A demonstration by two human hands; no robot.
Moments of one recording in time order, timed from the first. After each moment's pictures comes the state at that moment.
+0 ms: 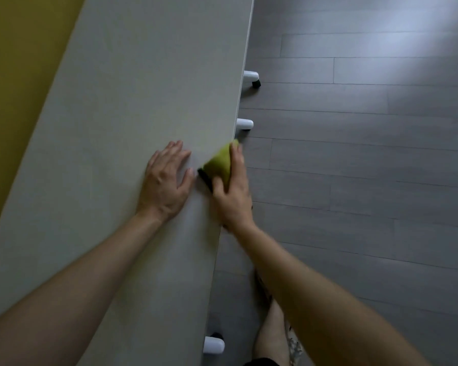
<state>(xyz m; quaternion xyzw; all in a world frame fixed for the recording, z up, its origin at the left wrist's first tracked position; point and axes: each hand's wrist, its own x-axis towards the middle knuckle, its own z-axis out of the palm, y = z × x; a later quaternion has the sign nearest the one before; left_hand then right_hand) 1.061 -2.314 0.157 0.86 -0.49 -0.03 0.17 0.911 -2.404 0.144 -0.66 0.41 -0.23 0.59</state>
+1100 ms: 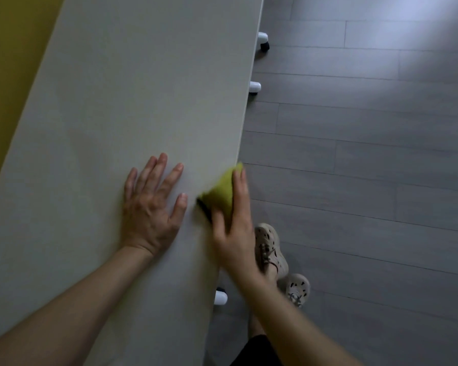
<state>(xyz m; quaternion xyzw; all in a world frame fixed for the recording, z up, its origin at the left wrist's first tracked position) 0.957 -2.113 0.142 0.87 -0.47 0.04 0.11 0.790 -2.208 0.142 -0.67 0.39 -0.25 0.57</state>
